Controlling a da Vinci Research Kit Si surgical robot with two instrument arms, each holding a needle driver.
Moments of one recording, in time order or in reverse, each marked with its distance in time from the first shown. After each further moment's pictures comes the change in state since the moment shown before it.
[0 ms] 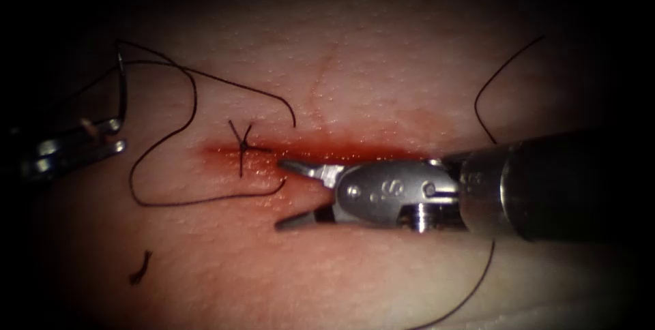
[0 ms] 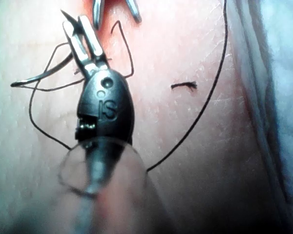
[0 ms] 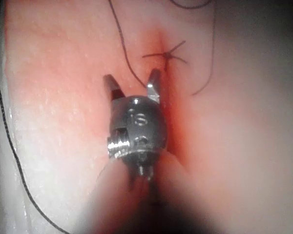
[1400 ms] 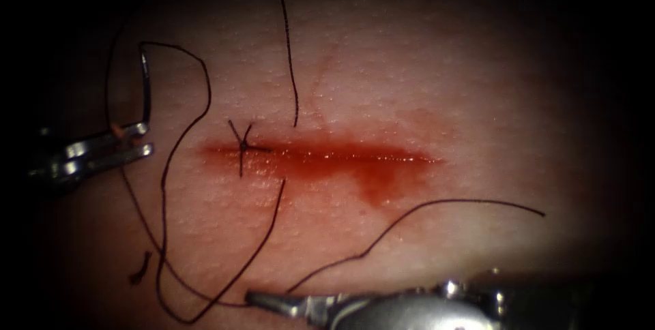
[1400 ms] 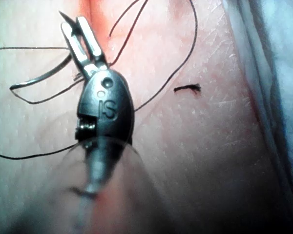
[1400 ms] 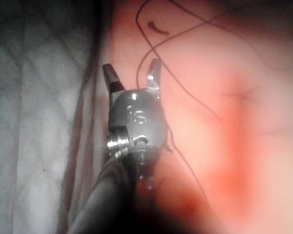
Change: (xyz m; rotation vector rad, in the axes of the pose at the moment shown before) right arm 0.010 -0.009 -0.010 0.090 0.138 -0.054; left arm -0.001 0.000 0.001 -0.006 0.005 0.015
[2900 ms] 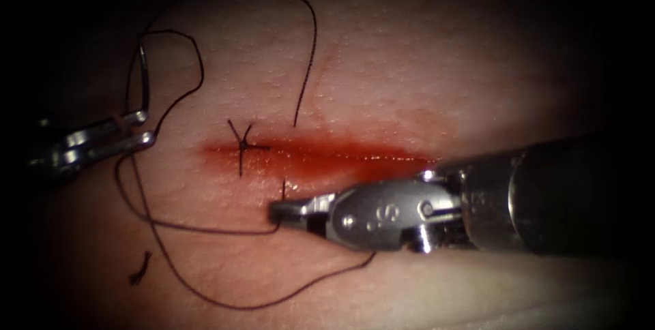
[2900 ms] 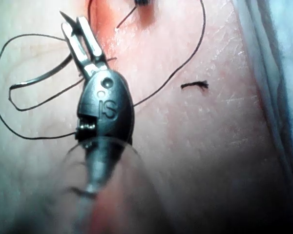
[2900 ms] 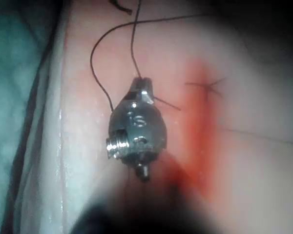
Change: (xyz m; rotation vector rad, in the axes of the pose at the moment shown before) right arm -0.007 0.004 0.005 0.053 -0.198 -0.080; left arm -0.001 -0.001 0.000 0.005 -0.006 -0.002
